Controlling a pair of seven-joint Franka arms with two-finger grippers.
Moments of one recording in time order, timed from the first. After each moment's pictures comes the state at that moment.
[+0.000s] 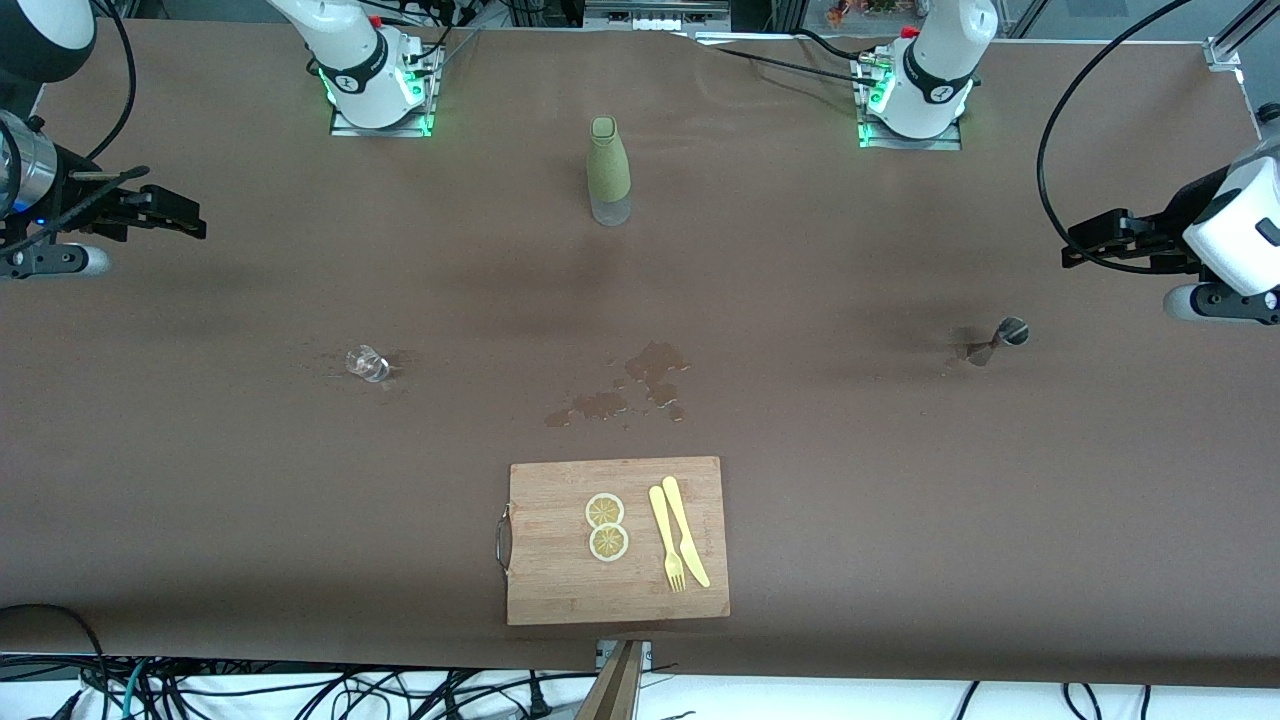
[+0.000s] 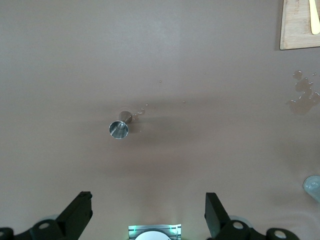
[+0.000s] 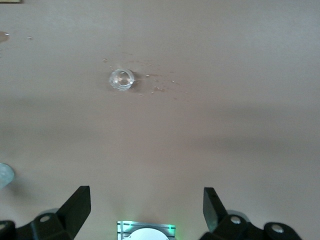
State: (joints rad) left arm -0.06 0.23 0.03 -1.28 -0.04 1.30 -0.01; right arm -0.01 -0.01 -0.04 -1.76 0.01 1.56 -0.11
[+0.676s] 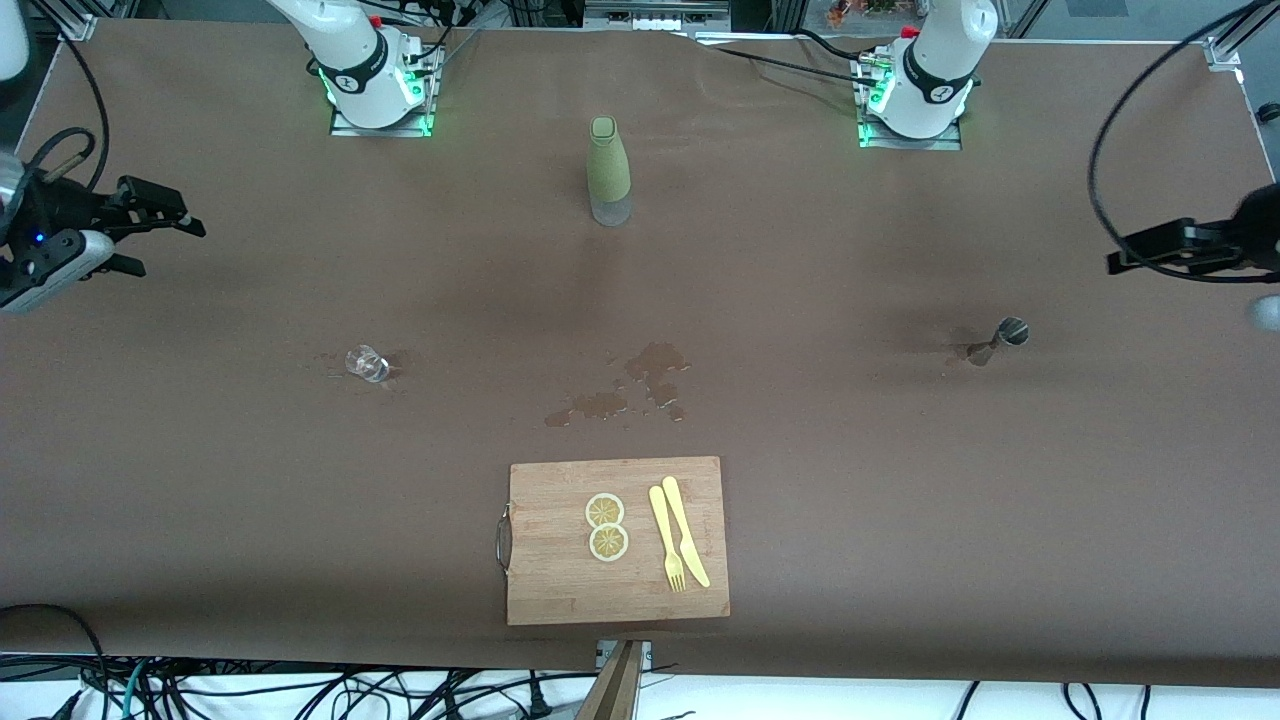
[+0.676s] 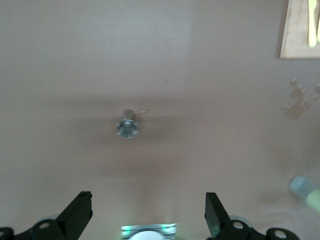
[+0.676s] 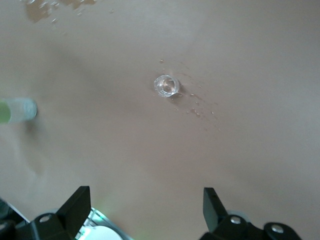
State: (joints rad) left arm 0.02 0.26 0.17 -1.29 -0.16 1.30 0.18; right arm -0.03 0.08 -0.17 -1.75 0.22 1.58 -0.81
